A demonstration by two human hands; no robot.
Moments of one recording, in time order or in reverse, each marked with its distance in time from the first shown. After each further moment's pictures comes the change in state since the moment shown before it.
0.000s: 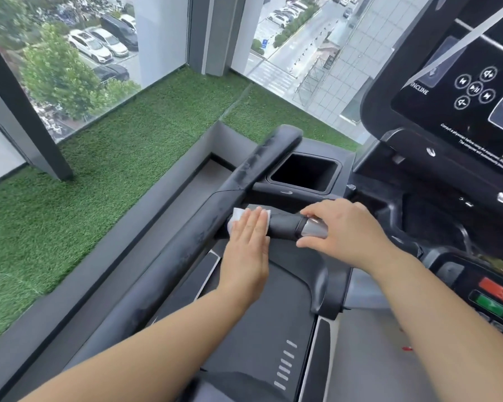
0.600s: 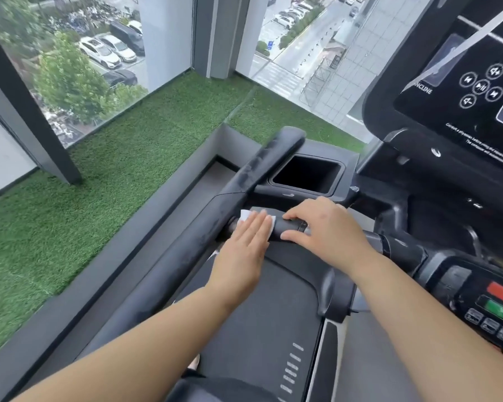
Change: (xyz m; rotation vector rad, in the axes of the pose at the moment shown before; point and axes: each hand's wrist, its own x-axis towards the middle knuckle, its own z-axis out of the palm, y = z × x) left_hand 0.003 -0.015 -0.015 0.145 -0.030 0.225; right_hand 0.013 -0.017 0.016 0.146 0.189 -0.093
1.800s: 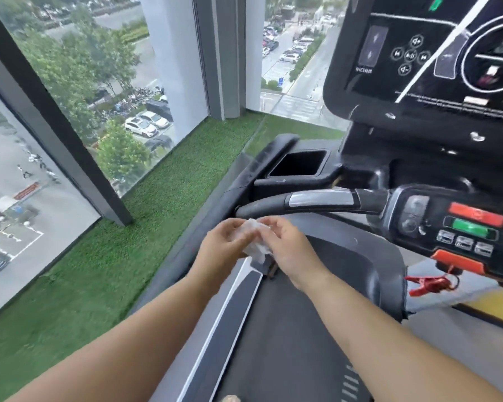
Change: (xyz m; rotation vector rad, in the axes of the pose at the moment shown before) left_hand -0.033 0.074 -0.095 -0.763 -0.057 -0.663; right_hand -0.080 -0.081 0.027 1.377 0.042 0.431
